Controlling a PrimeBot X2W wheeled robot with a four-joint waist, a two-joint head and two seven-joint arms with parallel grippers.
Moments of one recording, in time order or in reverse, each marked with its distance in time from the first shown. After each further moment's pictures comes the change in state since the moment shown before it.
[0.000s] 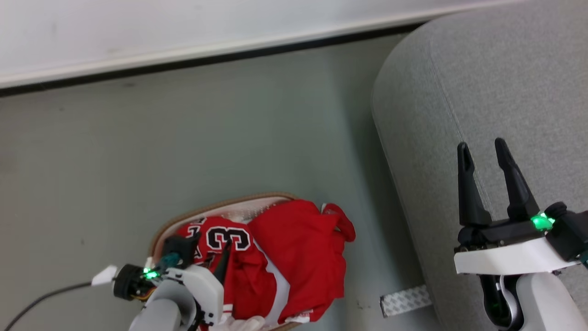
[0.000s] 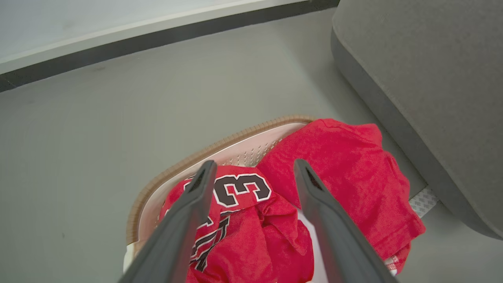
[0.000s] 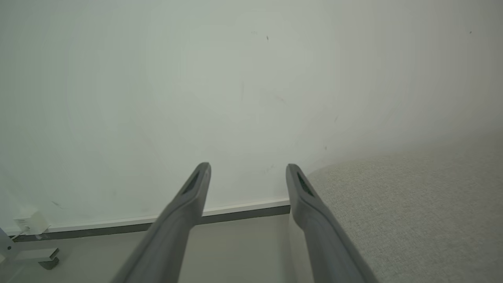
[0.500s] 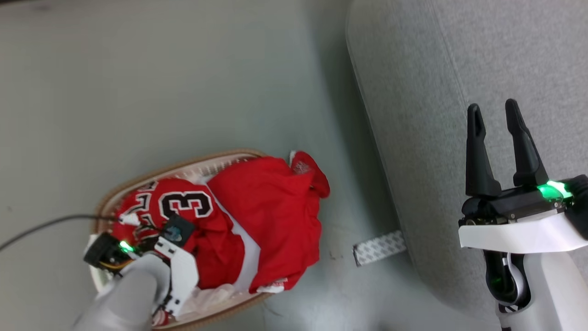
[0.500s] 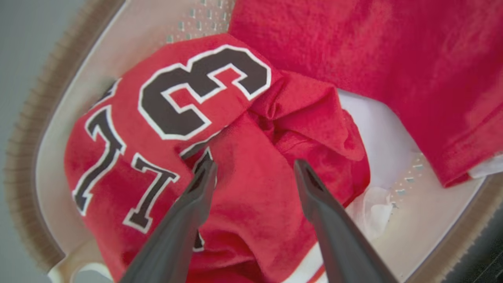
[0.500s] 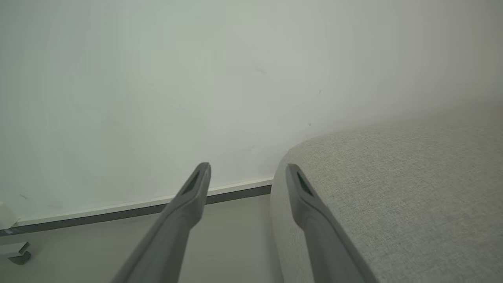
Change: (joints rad) left arm -0.261 0.100 -0.211 0.359 0.171 -0.017 0.141; right arm -0.090 0.001 0.012 -0.059 0.070 0.000 0.000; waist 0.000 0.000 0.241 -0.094
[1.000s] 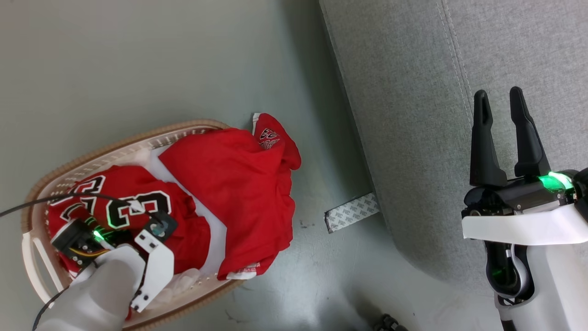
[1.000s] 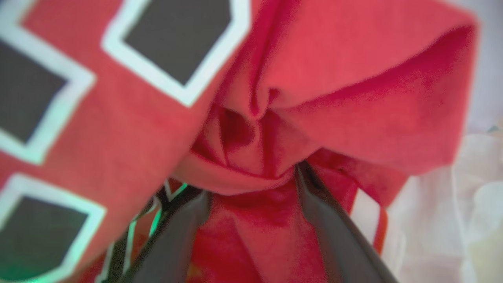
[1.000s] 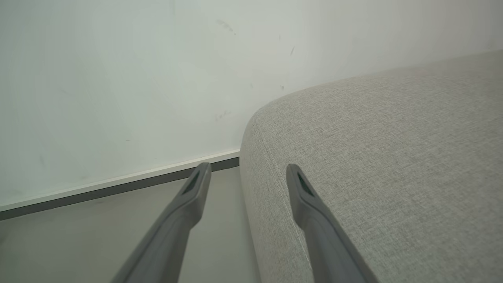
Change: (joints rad) left arm -0.069 0.088 -0.145 0.046 0.092 -0.004 0.145; right arm -0.030 0.000 0.007 -0.013 0.078 0.000 0.000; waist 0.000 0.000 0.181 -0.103
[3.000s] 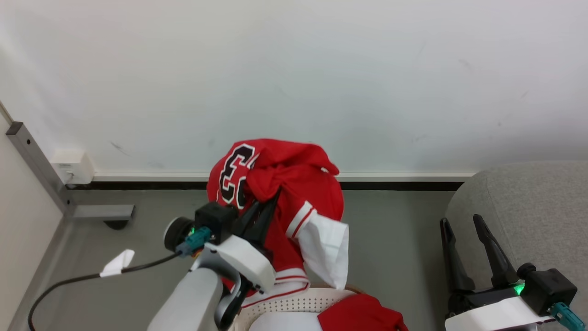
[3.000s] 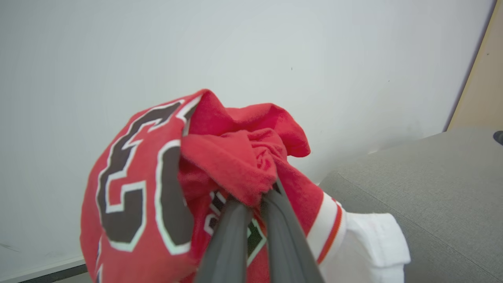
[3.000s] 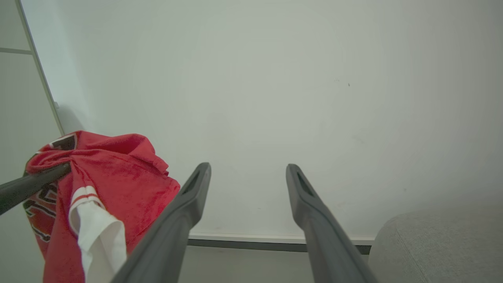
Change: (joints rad) left arm 0.311 -0.185 0.100 -0.748 -0.513 -0.001 -0.305; right arm 0.302 -0.007 0.009 0.146 -0.148 0.000 0.000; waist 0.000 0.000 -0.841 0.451
